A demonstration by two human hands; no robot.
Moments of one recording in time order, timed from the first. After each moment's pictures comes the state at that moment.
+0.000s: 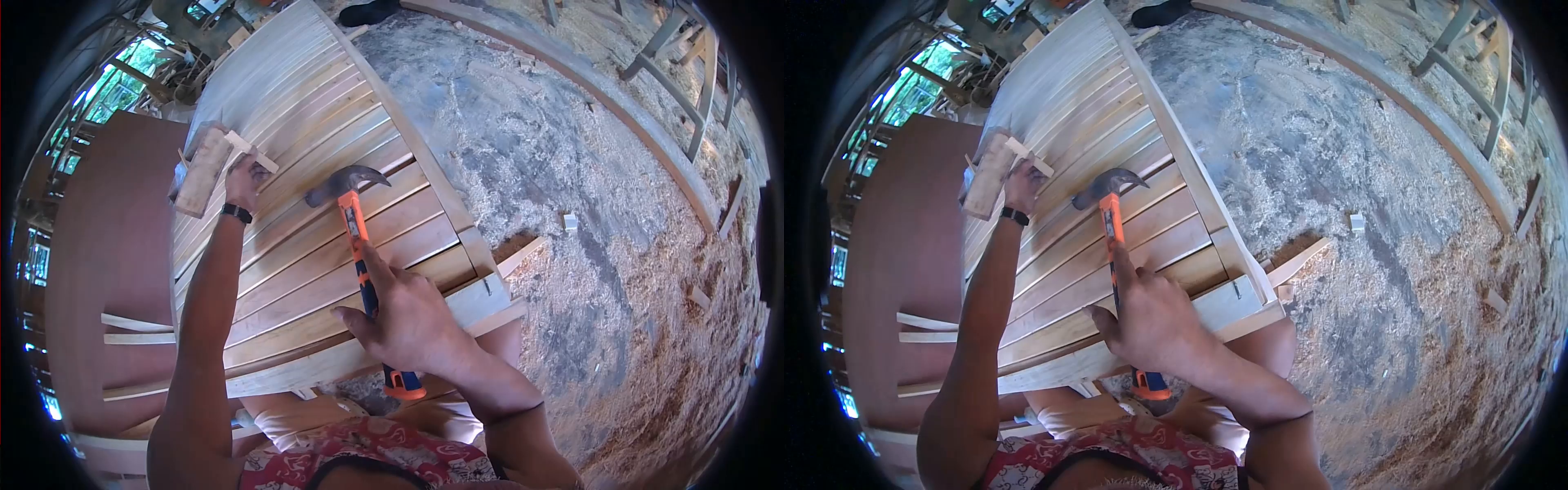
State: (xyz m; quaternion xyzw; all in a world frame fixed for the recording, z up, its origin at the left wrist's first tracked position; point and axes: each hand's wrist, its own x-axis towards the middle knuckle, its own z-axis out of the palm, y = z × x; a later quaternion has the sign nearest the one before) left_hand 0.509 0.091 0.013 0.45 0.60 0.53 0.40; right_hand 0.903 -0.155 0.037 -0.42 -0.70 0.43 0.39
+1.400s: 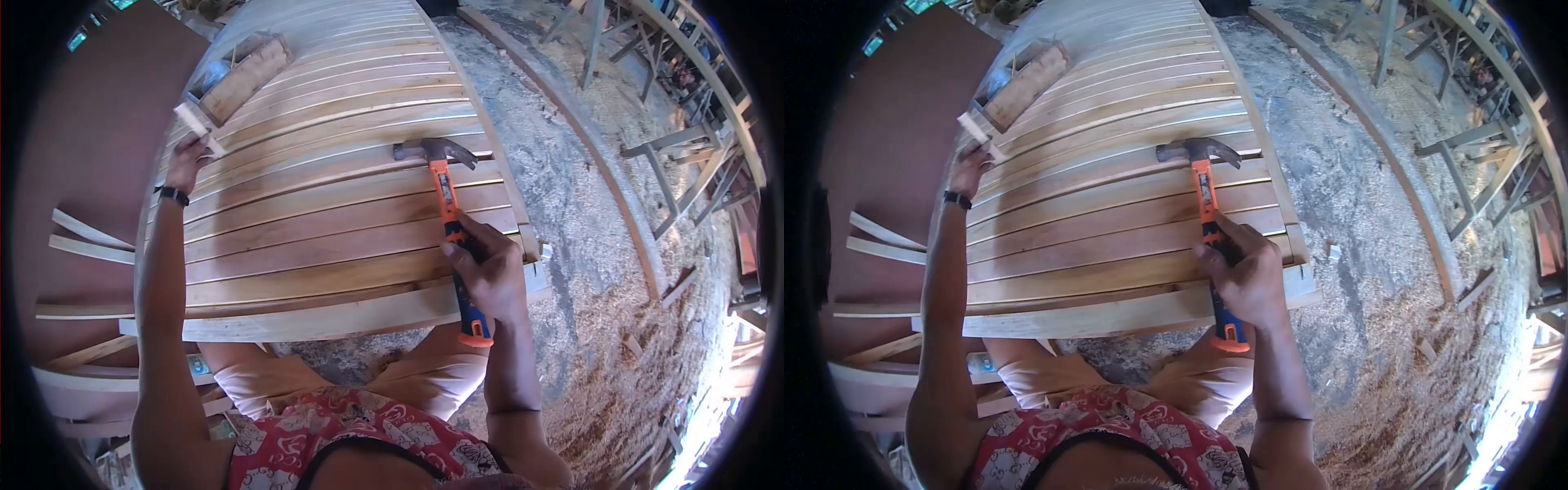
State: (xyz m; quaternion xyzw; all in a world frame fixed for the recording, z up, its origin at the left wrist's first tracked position) left_hand 0.285 -0.066 0.039 0.47 0.64 0.51 0.34; right_hand 0.885 -0.155 0.023 -0.45 -0.67 0.38 0.46
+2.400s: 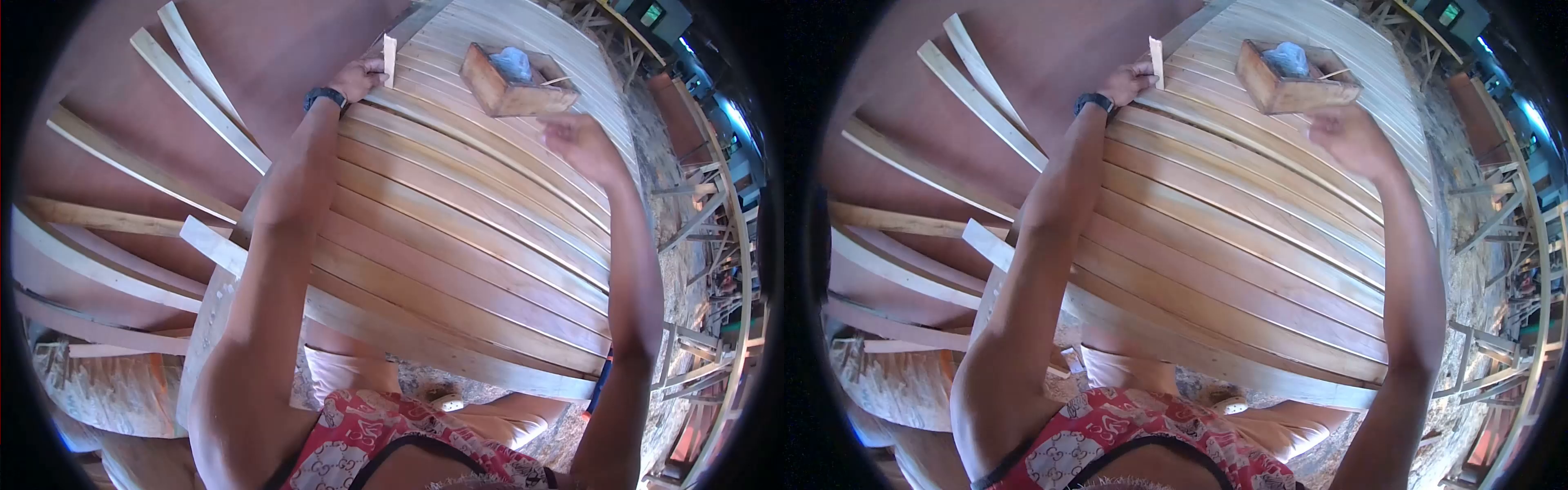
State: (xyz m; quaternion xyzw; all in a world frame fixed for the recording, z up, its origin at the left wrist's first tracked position) left_hand 0.025 -0.093 -0.005 0.58 0.66 0.45 0.15; right_hand 0.464 0.009 0.166 -0.28 -0.92 0.25 0.12
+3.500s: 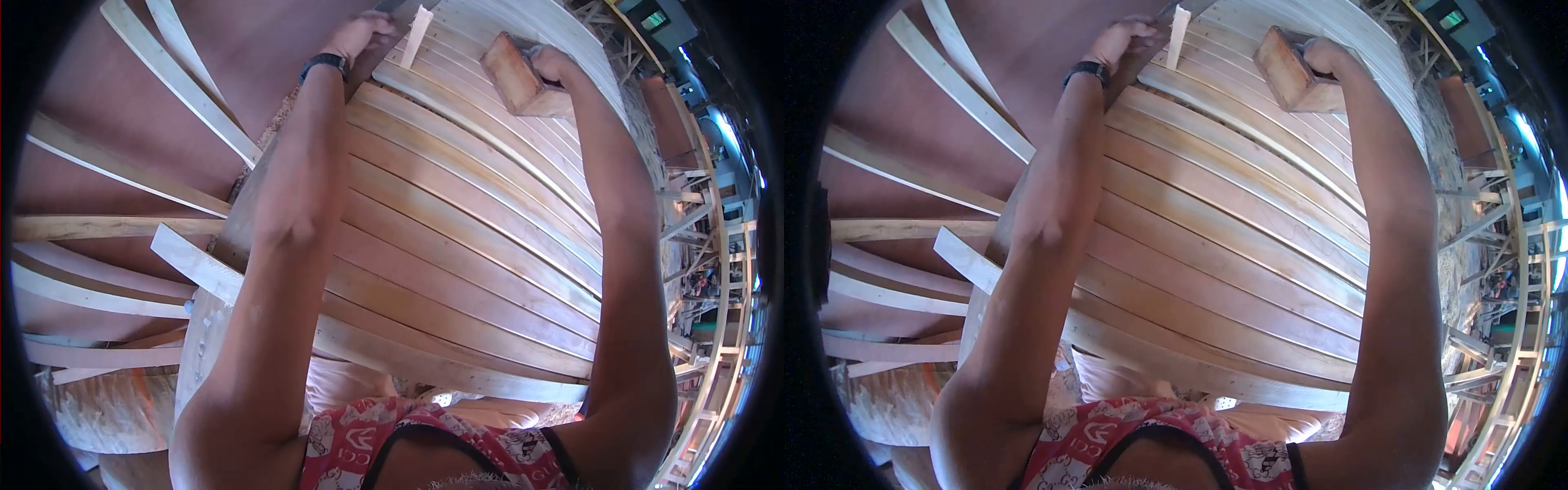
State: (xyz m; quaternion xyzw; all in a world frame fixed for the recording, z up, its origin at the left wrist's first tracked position) left_hand 0.017 -0.091 0.019 0.35 0.55 0.69 0.31; right_hand 0.272 0.208 0.115 -0.34 -0.94 -0.06 -0.08
